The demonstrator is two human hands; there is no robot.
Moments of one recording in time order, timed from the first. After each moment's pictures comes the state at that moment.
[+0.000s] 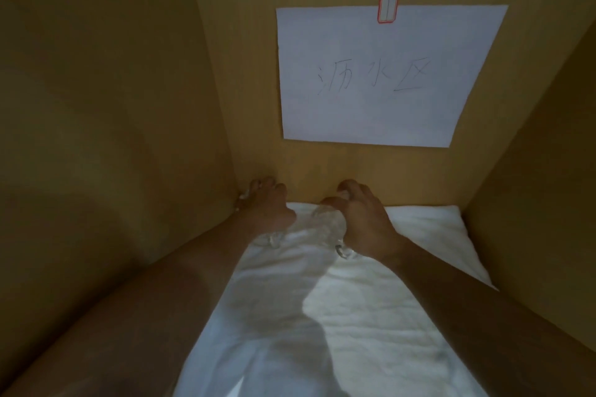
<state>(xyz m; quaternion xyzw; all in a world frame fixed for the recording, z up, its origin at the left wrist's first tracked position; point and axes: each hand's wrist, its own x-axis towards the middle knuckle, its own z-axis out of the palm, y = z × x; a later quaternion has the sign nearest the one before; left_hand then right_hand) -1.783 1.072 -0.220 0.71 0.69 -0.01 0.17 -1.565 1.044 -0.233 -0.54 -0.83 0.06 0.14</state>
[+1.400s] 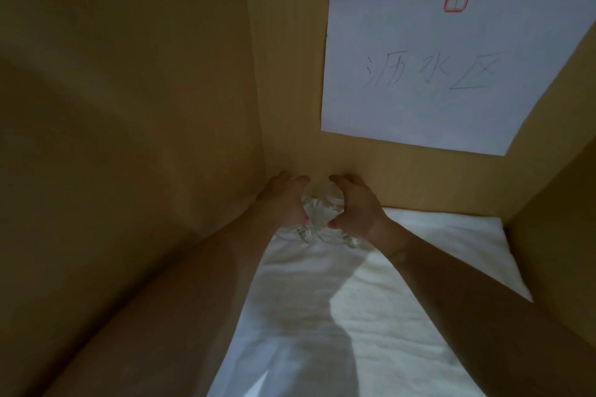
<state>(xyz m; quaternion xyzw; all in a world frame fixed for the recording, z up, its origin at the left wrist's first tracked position) -1.801 1.085 -0.225 0.71 0.68 0.03 0.18 -1.620 1.094 -0.244 -0.57 -0.78 0.20 0.15</state>
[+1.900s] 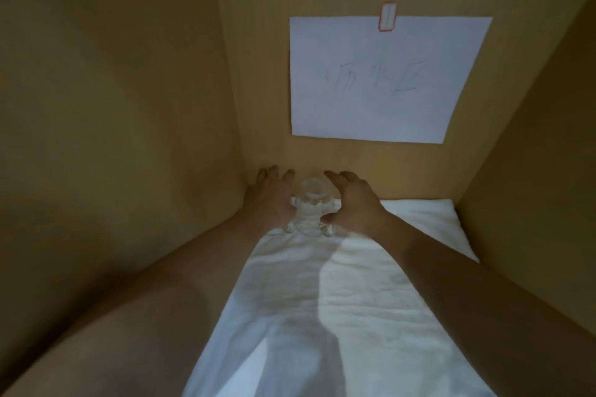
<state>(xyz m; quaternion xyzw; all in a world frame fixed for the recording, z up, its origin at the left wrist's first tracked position) -1.775 1.040 -0.203 0.74 0.67 0.04 0.07 -1.583 1.038 -0.203 -0.61 -0.77 0.16 0.13</state>
